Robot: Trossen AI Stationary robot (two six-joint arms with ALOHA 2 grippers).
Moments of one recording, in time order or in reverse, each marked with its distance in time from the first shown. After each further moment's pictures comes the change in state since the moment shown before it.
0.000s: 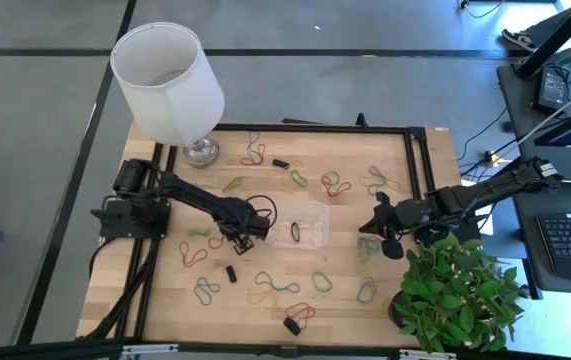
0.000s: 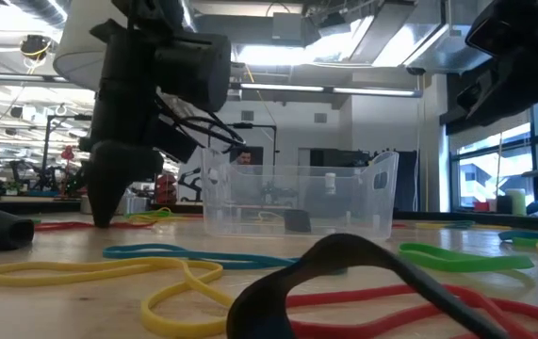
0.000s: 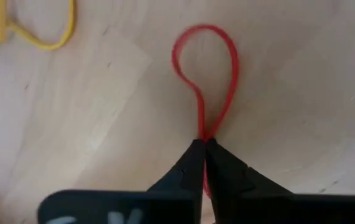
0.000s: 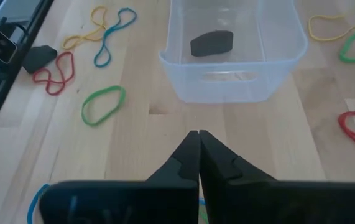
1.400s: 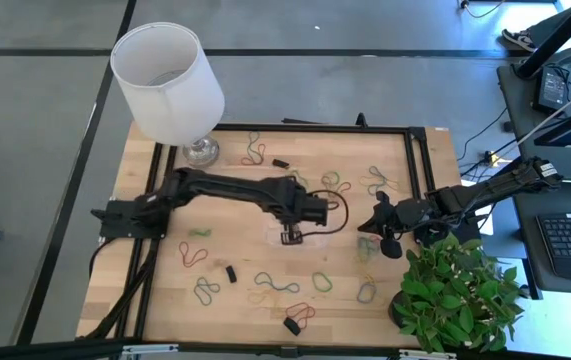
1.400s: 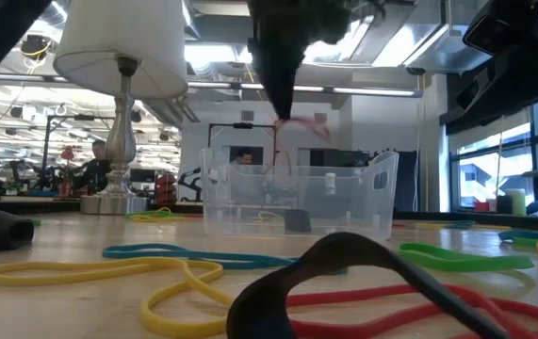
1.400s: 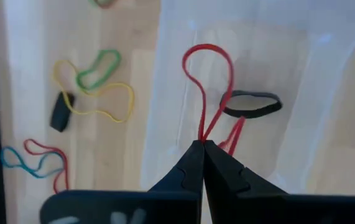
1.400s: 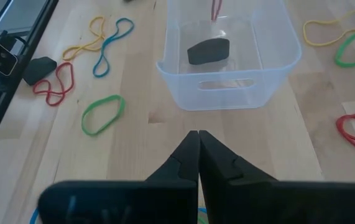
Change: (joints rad) left arm 0.047 0.379 1.103 -0.416 -0.203 0.609; right arm -0.003 0.002 0.000 0.017 0.013 0.021
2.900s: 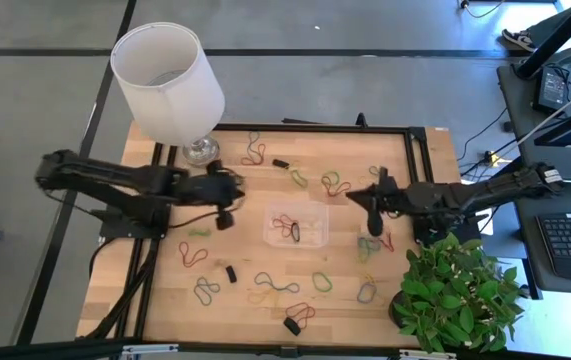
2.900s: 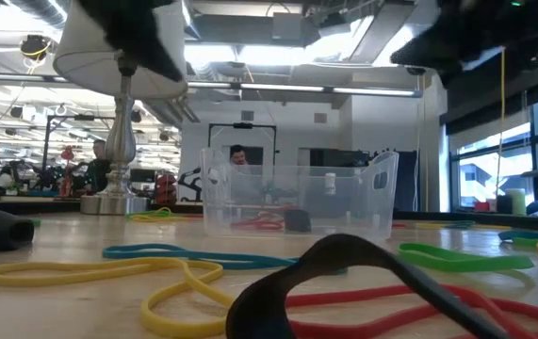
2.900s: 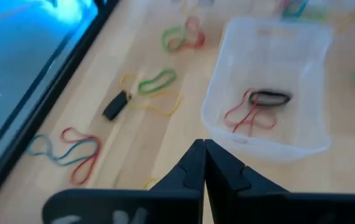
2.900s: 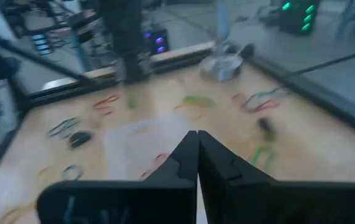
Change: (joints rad) left arm 0.000 -1.185 -1.341 0.865 -0.076 0.032; right arm -0.133 0.051 0.044 0.413 0.275 -0.055
